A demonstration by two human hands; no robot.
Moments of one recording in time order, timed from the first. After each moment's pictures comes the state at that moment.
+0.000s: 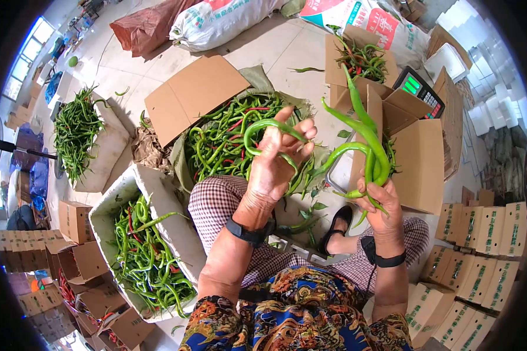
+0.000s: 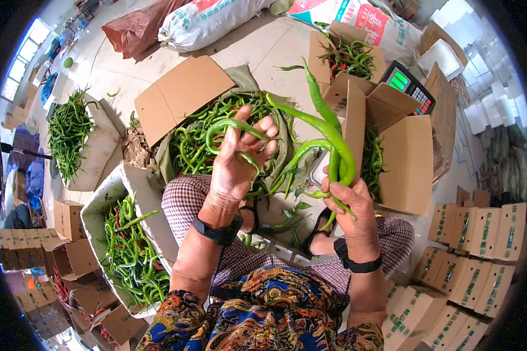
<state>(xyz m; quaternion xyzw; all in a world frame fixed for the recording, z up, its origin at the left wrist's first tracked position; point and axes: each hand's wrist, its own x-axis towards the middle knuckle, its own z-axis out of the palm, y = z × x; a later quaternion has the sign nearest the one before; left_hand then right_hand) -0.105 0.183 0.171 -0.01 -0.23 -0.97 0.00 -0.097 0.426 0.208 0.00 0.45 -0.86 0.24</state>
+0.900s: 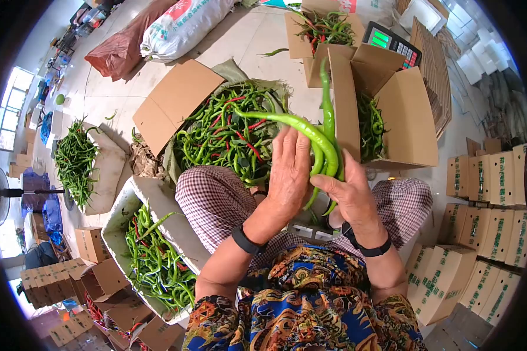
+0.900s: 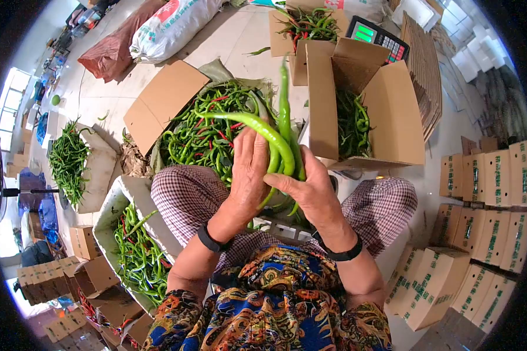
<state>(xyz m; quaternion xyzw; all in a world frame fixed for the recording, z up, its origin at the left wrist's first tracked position) -0.062 0.272 0.178 -0.18 -0.90 -0.34 0.23 -0.048 0.418 0.217 -0.02 0.60 -0.78 0.17</state>
